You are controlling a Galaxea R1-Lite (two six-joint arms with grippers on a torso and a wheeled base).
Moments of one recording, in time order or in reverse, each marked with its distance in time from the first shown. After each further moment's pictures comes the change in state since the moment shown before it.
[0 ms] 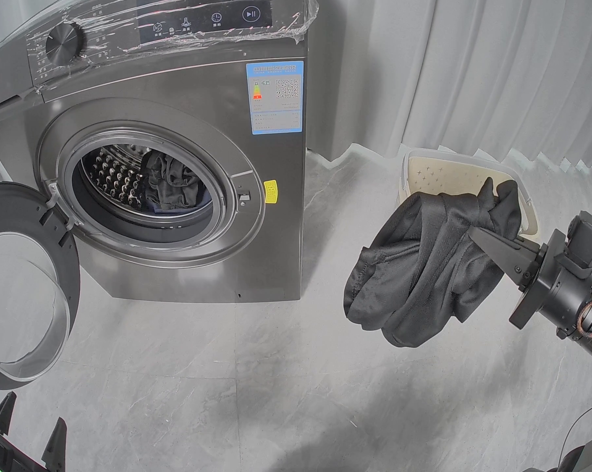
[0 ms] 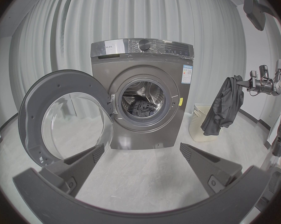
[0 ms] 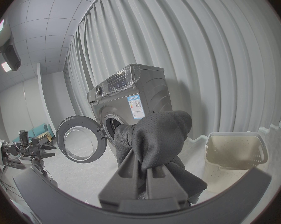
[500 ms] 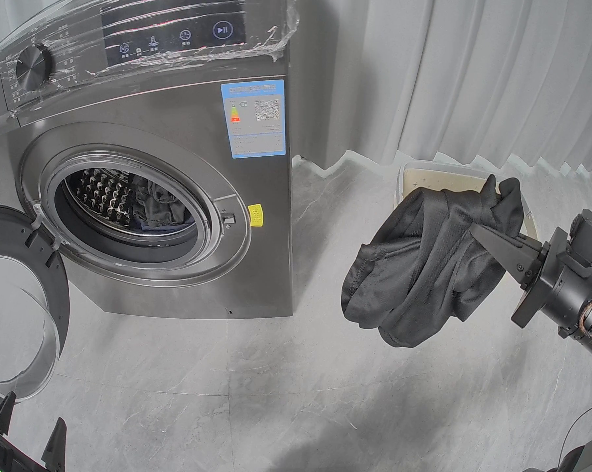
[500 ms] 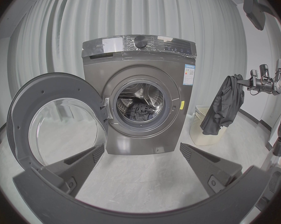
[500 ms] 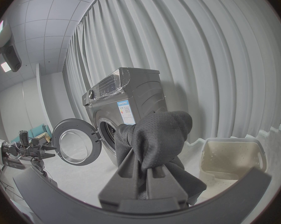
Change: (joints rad) left arm 0.000 -0.001 0.000 0.000 0.001 0.003; right arm 0.001 -0.006 -0.004 0.000 0.002 -0.003
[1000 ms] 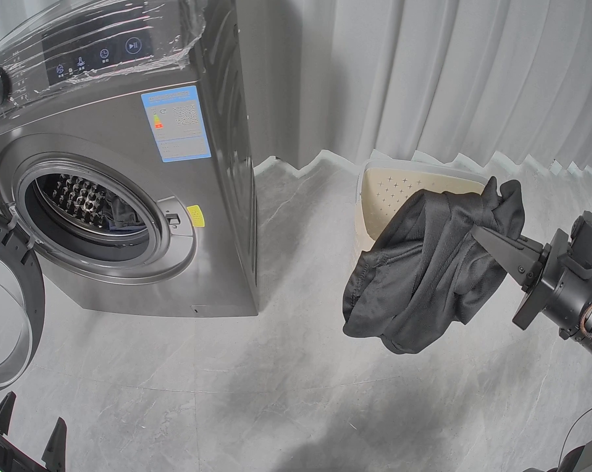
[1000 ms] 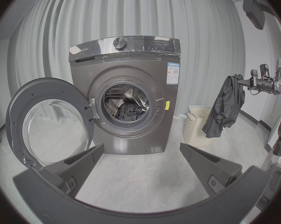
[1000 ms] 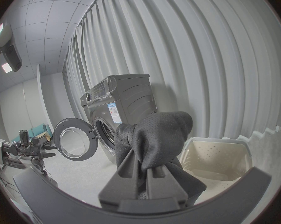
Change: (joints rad) left arm 0.000 0.000 0.000 0.000 0.003 0.003; right arm 0.000 -0.006 0.008 0.000 0.001 -0.002
